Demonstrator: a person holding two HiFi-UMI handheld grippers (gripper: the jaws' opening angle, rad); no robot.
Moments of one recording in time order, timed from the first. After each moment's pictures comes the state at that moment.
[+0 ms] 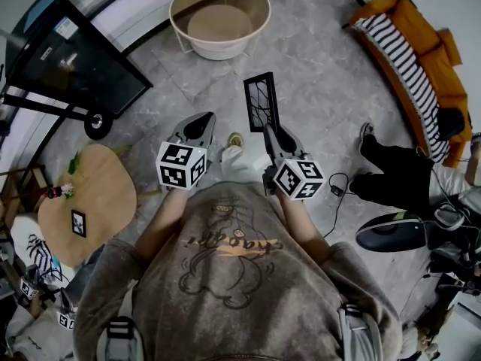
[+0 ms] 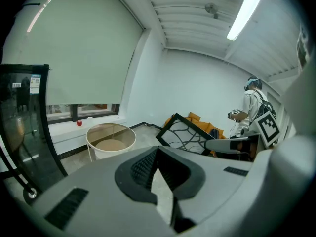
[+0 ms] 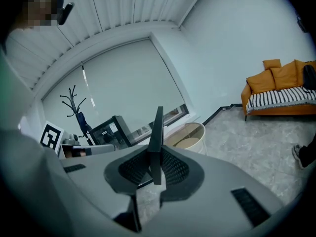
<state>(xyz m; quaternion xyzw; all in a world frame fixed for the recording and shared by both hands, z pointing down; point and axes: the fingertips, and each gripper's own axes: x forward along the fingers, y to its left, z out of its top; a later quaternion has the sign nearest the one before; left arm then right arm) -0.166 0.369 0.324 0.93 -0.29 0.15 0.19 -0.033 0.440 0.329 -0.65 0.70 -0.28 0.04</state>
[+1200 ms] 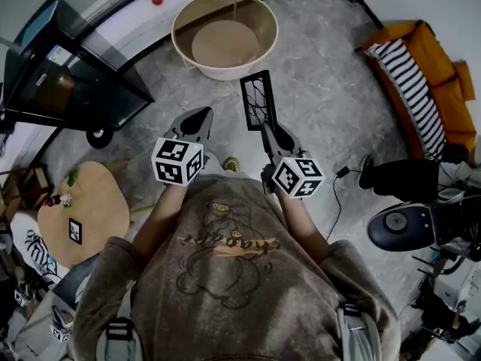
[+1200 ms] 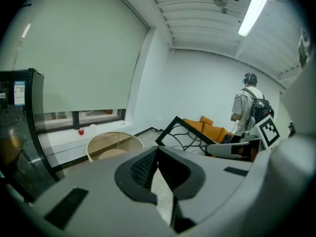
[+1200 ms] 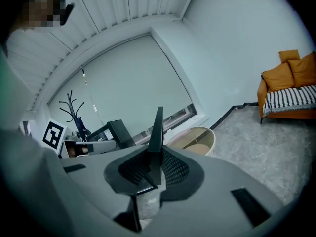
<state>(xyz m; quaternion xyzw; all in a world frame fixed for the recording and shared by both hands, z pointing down) -0.074 0.223 0.304 0.91 -0.34 0.15 0.18 0.062 0.287 0.322 -0.60 0.74 -0.29 0.04</state>
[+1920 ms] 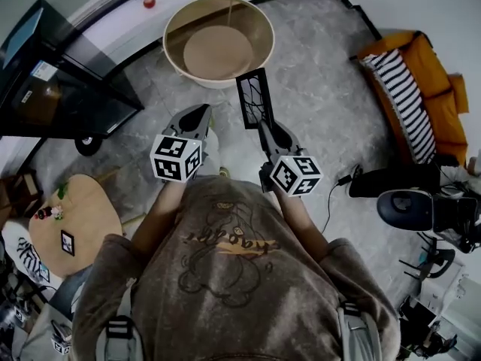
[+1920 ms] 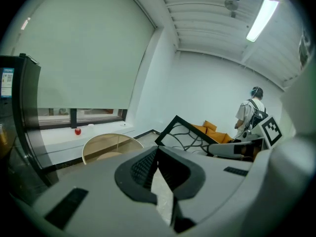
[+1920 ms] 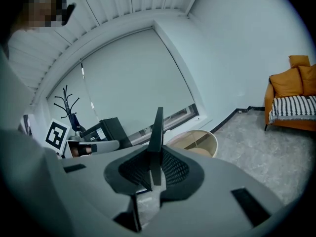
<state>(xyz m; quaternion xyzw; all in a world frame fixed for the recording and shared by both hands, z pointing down) -0.048 0.135 0.318 0.91 -0.34 0.13 0.20 0.085 0.200 0.323 -0.60 0.75 -0.27 0.02</state>
